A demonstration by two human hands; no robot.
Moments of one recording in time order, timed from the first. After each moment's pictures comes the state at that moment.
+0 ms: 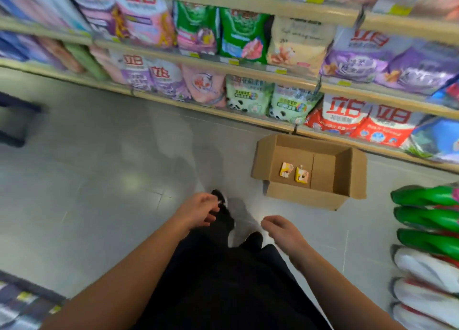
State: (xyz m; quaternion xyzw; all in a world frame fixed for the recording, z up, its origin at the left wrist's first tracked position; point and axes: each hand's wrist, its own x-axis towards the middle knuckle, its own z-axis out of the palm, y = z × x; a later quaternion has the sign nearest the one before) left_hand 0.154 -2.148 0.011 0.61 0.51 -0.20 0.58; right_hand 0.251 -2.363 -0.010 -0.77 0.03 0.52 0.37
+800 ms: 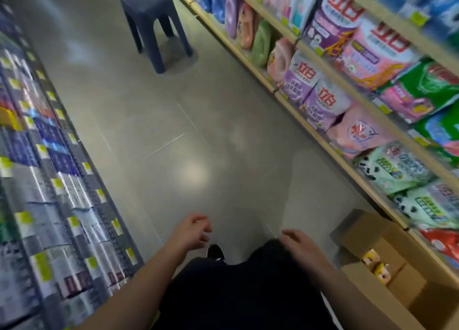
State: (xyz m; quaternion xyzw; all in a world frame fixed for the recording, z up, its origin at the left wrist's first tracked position) left_hand -0.255 -1.930 -0.001 0.32 0.69 0.06 0.65; right_hand -0.002 -2.039 -0.004 -0.79 -0.25 0.54 0.17
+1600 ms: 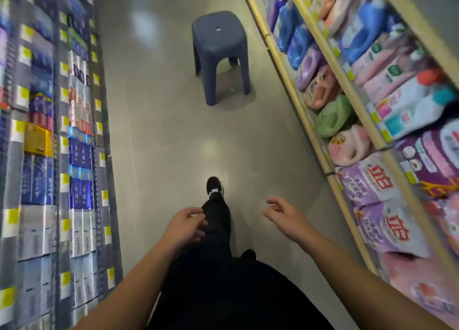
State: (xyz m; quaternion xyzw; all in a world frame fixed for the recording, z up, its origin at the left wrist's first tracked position) left_hand -0.268 -1.473 0.002 0.23 0.75 0.17 0.59; right_hand -0.012 -1.432 0.005 -0.67 -0.44 0.59 0.05
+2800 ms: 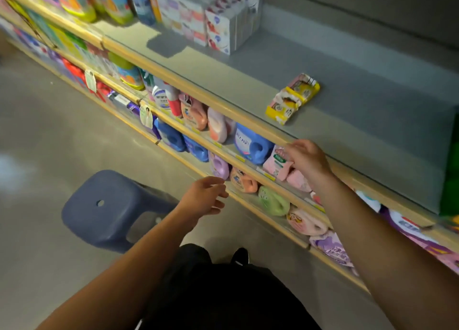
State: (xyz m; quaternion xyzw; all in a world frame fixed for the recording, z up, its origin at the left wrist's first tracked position) left_hand -0.002 -0.740 0.072 0.51 0.54 0.06 0.67; right_hand 0.244 -0.819 0.090 -0.83 -0.15 0.33 0.42
